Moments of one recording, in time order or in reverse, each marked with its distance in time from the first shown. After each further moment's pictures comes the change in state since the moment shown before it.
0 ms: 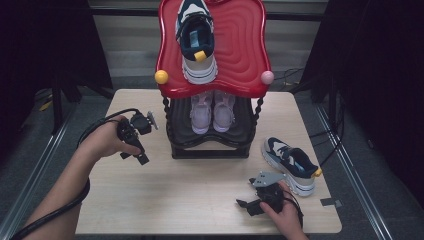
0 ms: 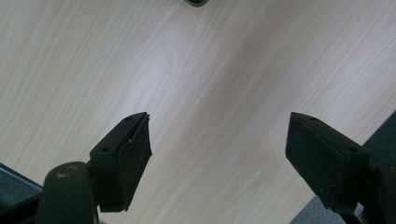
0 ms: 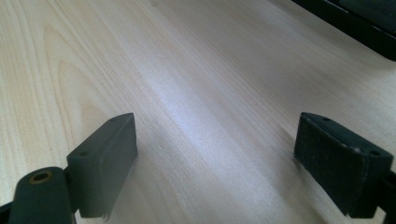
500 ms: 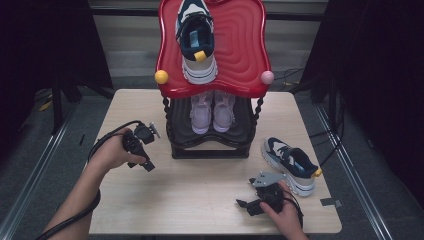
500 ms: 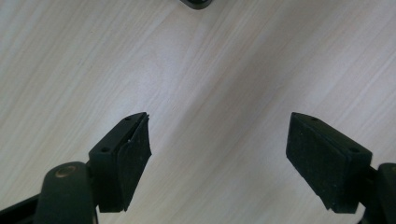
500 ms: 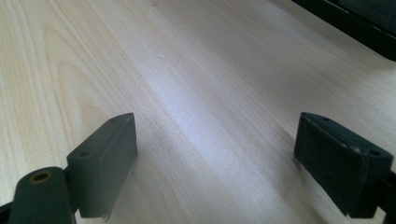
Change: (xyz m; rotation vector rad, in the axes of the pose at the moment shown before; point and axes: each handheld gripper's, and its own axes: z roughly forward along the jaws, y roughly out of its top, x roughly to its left) left arm 0.001 -0.007 0.050 -0.080 -0.022 -0.058; right arm 0.000 0.000 0.000 0.006 0.005 0.004
